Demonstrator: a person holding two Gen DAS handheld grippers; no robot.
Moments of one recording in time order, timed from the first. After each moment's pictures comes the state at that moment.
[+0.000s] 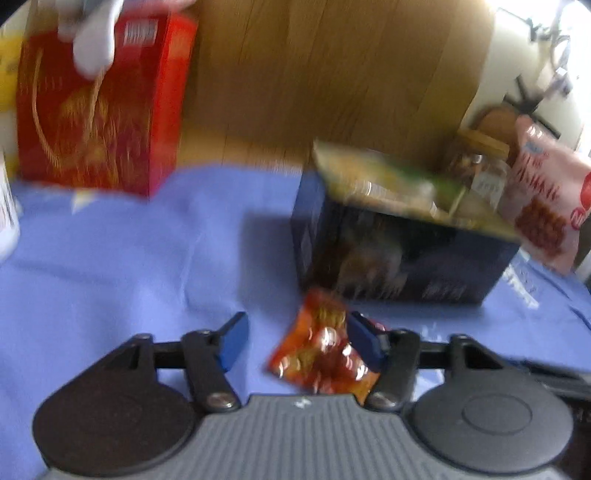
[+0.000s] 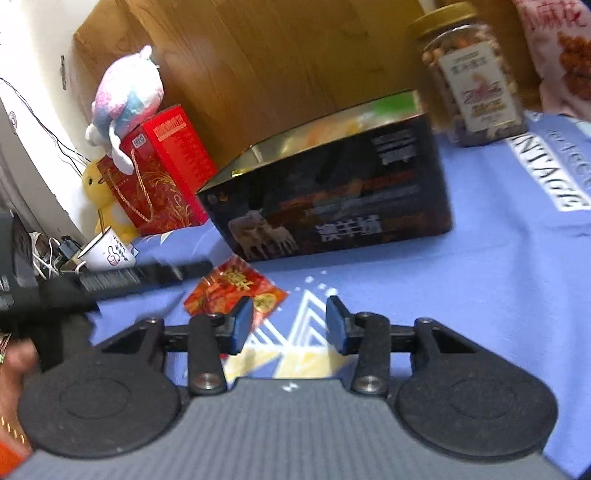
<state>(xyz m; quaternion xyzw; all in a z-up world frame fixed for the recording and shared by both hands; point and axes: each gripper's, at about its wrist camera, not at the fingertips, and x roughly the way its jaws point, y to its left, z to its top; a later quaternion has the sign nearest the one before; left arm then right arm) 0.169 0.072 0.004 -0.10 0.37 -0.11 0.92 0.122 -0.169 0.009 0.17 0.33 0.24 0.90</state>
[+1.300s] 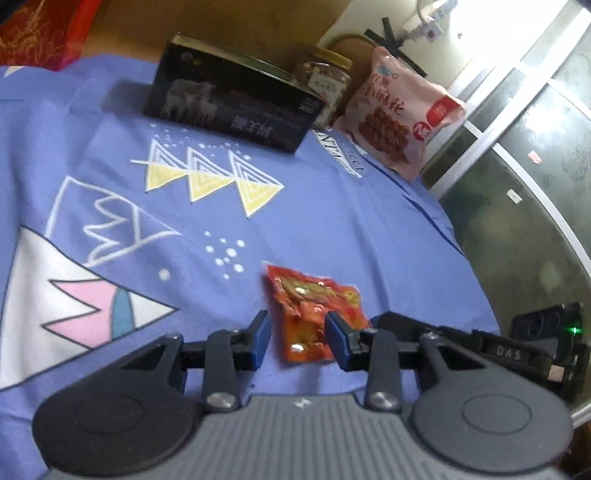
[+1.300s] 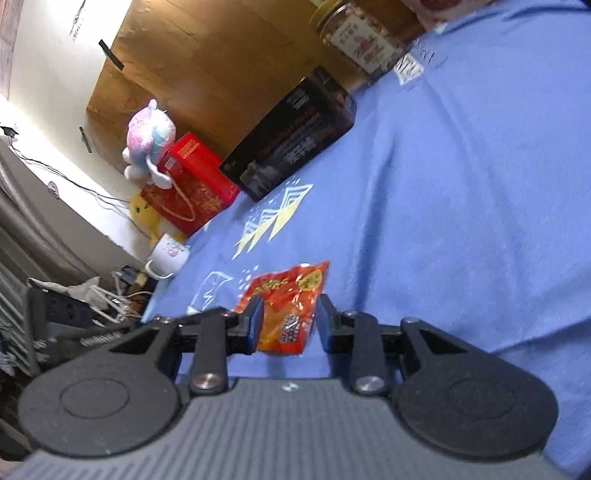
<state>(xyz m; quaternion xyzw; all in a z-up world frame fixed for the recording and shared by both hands) 0.011 0.024 -0.003 -0.17 0.42 -0.29 0.84 -0.027 -0.264 -0.021 0.34 0.33 0.25 0.84</state>
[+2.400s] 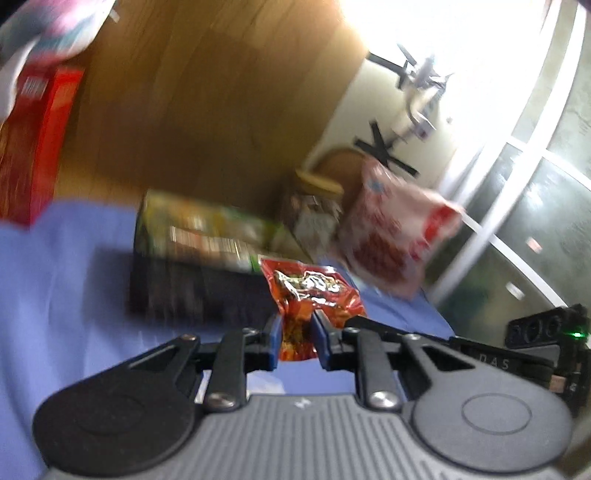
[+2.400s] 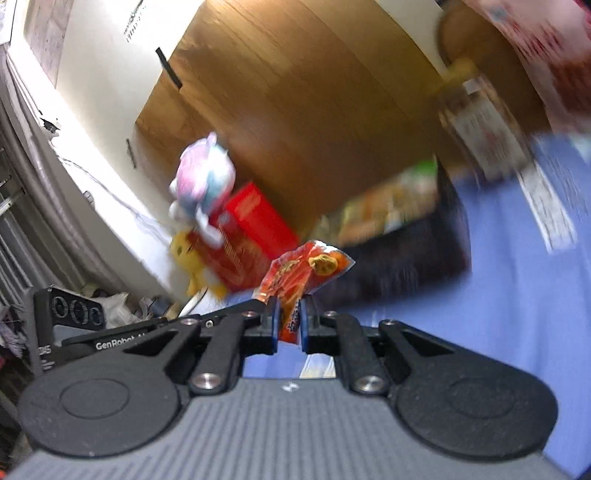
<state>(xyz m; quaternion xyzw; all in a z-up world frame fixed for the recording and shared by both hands) 0.127 0.031 0.086 -0.17 0.30 -0.27 0.90 0.103 -0.231 0.073 0.28 0.24 0.31 0.87</state>
